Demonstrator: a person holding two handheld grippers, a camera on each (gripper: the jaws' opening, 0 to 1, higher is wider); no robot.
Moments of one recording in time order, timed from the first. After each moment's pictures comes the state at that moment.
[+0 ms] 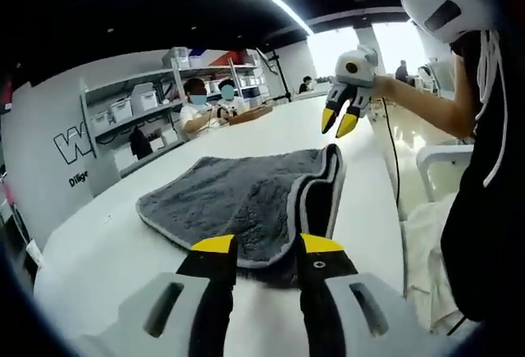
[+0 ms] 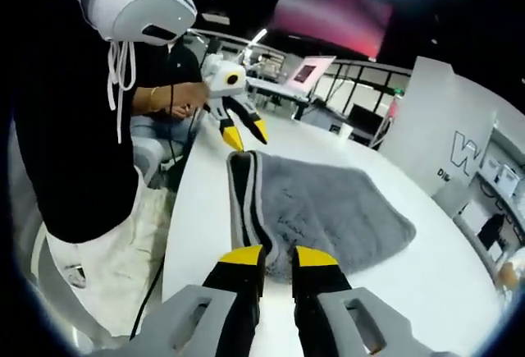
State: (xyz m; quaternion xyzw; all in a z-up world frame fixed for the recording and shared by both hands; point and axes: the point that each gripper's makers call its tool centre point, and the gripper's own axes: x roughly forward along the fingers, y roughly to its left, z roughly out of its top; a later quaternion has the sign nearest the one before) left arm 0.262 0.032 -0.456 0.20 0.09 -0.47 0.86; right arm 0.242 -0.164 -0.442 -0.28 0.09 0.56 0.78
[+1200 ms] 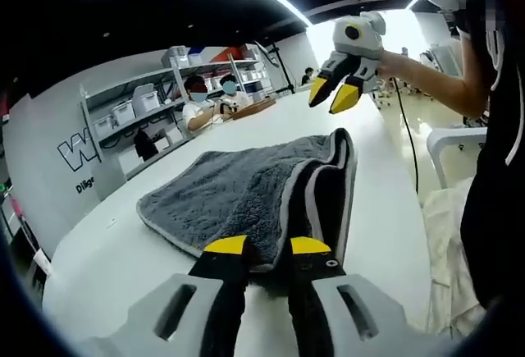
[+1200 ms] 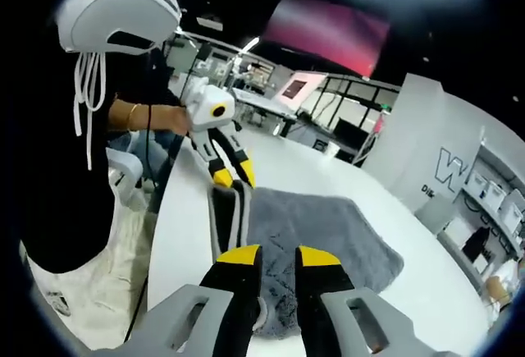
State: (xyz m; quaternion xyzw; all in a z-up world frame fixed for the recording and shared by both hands) left arm 0.279 0.023 -0.464 0.24 0.08 -0.44 0.86; right arm 0.254 -0.112 -0.411 -0.28 0.04 0.52 0.80
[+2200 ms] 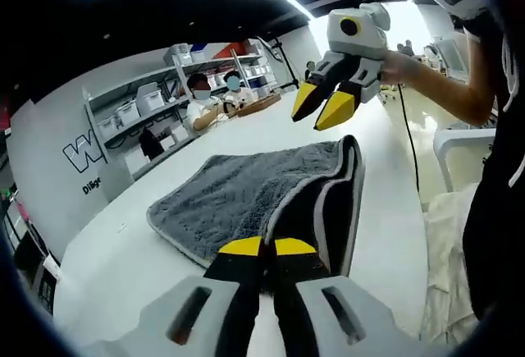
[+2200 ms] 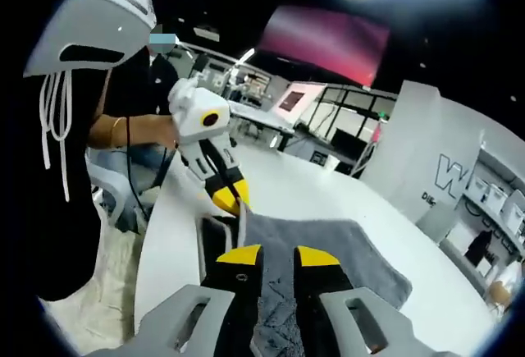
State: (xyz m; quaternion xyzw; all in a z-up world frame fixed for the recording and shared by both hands) left arm 0.282 0.022 -0.440 0.24 0.08 -0.42 0.87; right arm 0.266 -0.065 -0.397 -0.27 0.01 0.53 0.81
